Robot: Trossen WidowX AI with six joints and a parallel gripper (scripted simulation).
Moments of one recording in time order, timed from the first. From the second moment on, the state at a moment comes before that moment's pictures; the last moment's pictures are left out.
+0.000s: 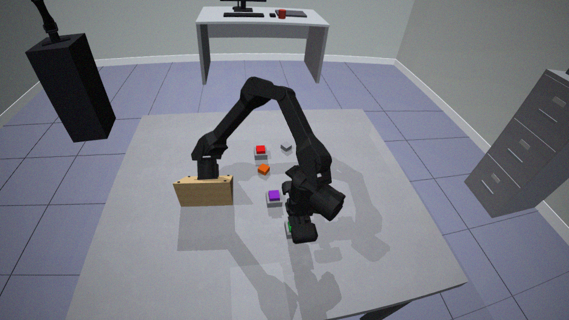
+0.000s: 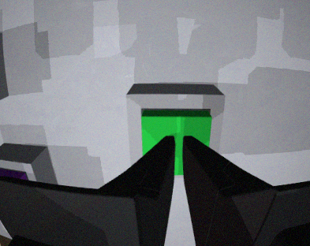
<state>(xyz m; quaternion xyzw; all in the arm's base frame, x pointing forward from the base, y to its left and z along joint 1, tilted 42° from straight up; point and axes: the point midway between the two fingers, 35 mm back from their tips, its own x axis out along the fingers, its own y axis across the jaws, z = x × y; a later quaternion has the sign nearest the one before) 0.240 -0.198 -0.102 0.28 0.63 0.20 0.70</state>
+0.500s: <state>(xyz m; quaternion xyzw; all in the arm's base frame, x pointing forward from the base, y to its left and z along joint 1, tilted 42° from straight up) 0.239 -0.200 -0.096 0.29 0.63 0.20 0.69</state>
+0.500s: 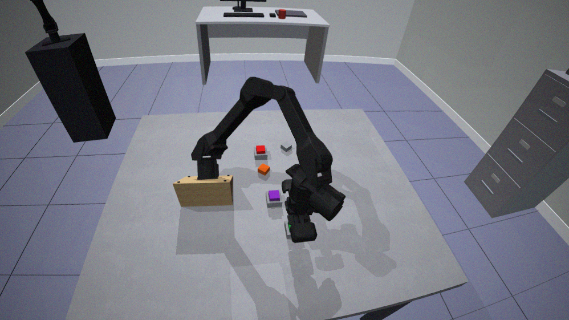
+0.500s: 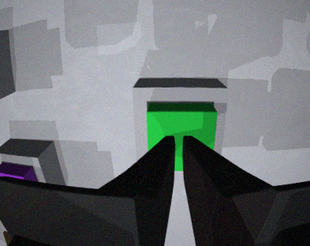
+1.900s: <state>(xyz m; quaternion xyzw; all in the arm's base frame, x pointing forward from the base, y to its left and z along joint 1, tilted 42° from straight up) 0.240 -0.199 -0.101 0.28 0.63 0.20 0.70</state>
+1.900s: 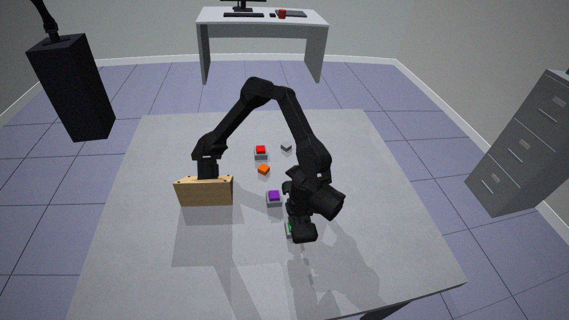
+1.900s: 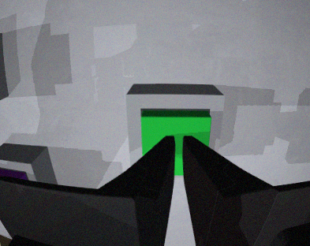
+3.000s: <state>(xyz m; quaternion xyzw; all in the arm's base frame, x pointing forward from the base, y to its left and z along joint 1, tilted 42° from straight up) 0.234 -0.219 -0.076 0.29 0.63 0.20 0.69</state>
